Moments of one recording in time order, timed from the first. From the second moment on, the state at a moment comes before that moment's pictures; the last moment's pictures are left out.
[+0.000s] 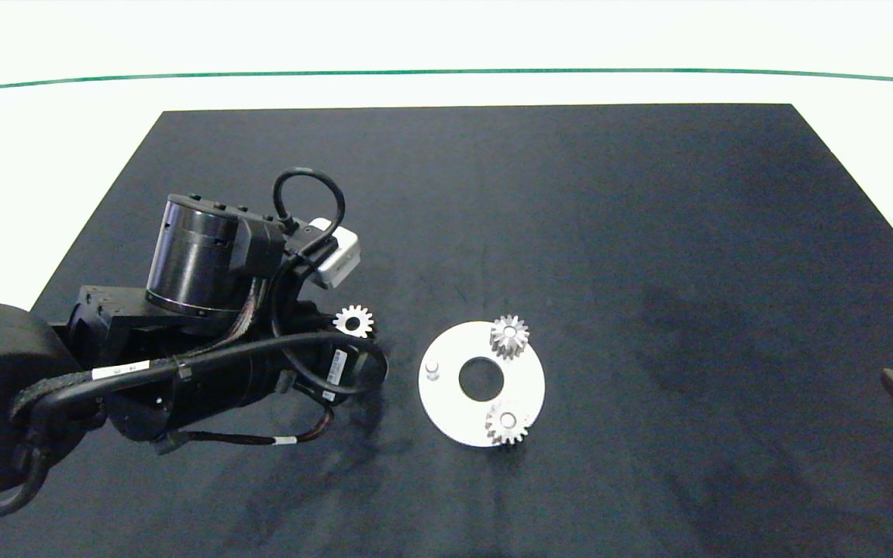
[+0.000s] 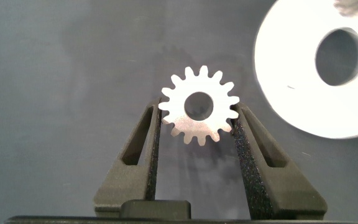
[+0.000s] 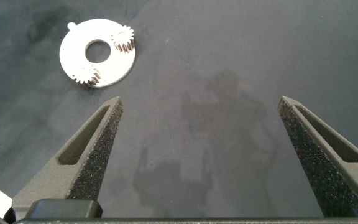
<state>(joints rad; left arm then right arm) -0.63 1.56 -0.94 -0.12 0.22 0.15 0.69 0.90 -0.93 0.25 -0.27 -0.28</state>
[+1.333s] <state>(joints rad) -0.76 1.68 -1.00 -0.12 0.22 0.16 0.69 0.90 -0.93 0.25 -0.27 -0.27</state>
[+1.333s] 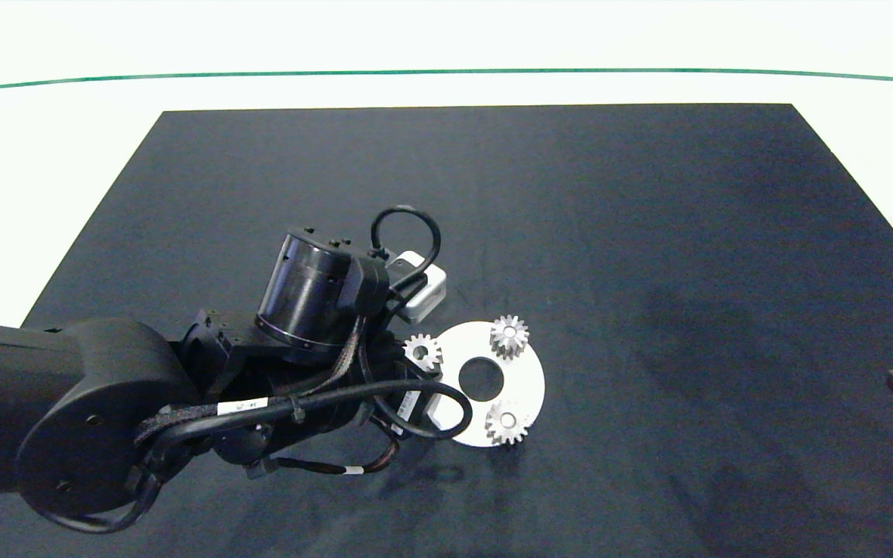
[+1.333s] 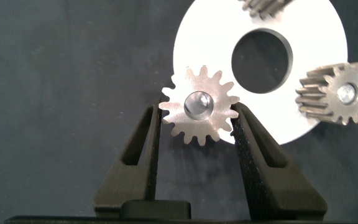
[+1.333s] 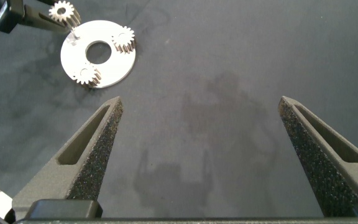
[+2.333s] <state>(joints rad) -0.78 1.70 -1.00 -0.12 0.22 0.16 0.69 0.89 -0.93 0.25 -0.27 -0.27</state>
